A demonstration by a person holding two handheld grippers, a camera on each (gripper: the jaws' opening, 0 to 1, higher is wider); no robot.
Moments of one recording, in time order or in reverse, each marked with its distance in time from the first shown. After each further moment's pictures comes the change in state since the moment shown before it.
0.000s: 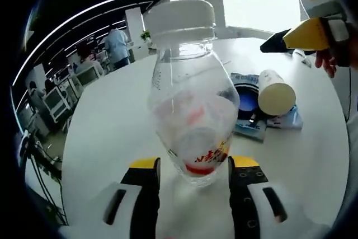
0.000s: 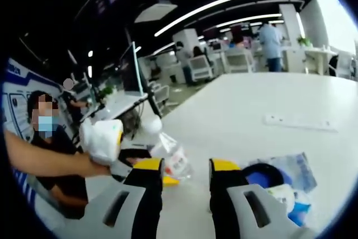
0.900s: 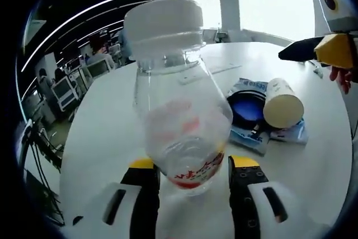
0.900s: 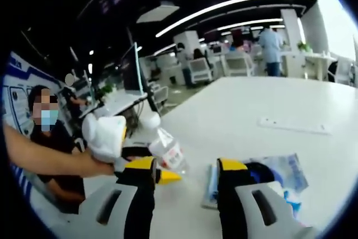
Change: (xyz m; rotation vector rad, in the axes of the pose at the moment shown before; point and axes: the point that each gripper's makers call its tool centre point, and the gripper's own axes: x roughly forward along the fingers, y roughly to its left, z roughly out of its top) left arm 0.004 -0.008 0.006 -0.049 0.004 0.071; right arm -0.017 -0.002 -0.003 -0.053 -0.014 0.000
